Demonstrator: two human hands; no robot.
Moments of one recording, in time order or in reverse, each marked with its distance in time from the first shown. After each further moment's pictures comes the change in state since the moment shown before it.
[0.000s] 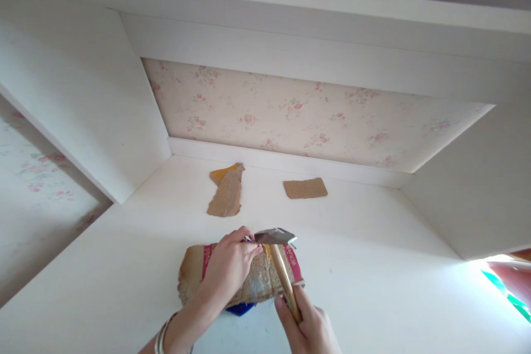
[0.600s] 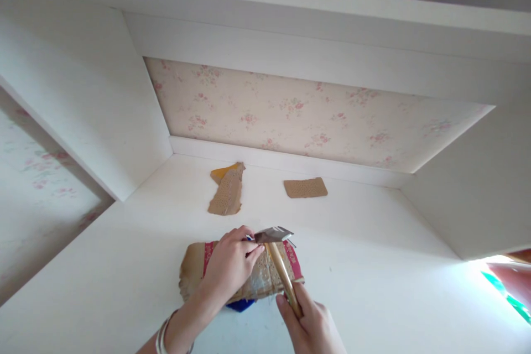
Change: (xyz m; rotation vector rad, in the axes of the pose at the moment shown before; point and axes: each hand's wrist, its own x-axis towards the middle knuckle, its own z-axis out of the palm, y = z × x) left_hand -0.003 0.001 0.001 0.084 0.006 0.009; right_hand 0.000 0.006 -0.004 -0.080 -0.024 -0.058
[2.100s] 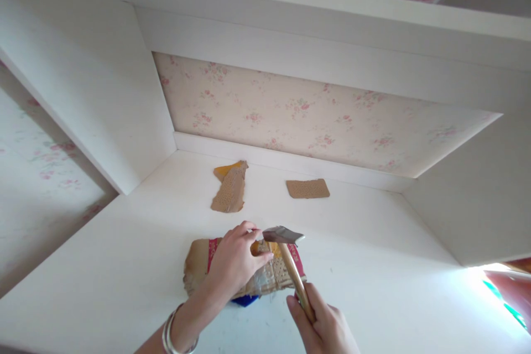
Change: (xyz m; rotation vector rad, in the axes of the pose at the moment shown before) left_hand -0.001 -0.001 0.001 -0.052 0.039 -0.028; right_hand -0.002 0.002 -0.017 -0.179 -0.021 -0.068
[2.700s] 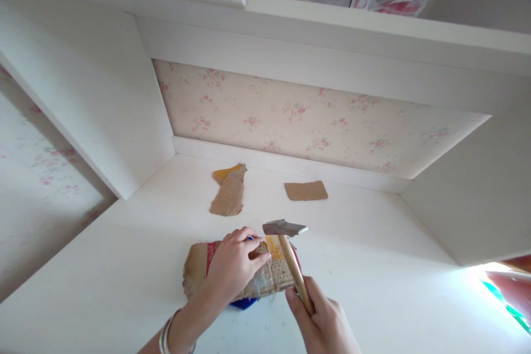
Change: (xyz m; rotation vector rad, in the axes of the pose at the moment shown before) left_hand -0.003 0.002 -0.003 0.012 -0.006 0.048; right_hand 0.008 -0.021 -0.008 0.046 0.068 -0.004
